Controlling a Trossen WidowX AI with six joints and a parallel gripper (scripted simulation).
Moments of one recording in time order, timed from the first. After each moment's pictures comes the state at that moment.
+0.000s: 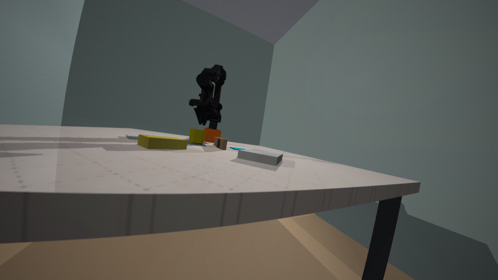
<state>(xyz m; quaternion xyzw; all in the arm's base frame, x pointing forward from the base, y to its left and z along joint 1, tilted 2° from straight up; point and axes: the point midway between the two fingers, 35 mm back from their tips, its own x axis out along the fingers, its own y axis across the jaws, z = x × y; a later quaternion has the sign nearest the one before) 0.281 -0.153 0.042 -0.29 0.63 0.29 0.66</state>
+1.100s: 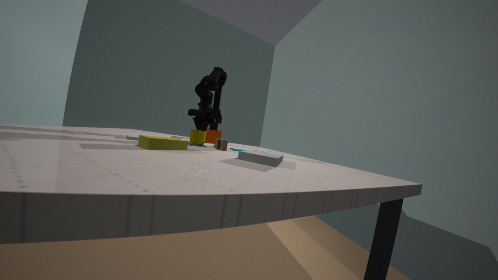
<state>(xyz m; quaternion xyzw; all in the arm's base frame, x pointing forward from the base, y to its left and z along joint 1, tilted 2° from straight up) 0.285 -0.155 0.000 -0.29 0.63 0.29 0.66</state>
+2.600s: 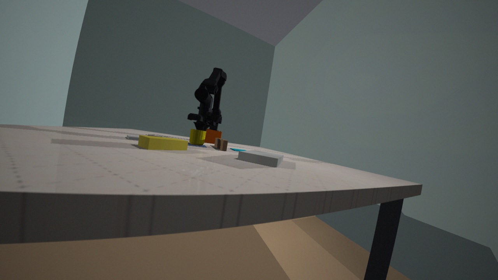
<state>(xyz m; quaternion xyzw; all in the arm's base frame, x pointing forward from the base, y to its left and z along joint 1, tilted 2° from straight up) 0.282 -0.153 -0.017 -0.29 0.63 0.29 0.65</state>
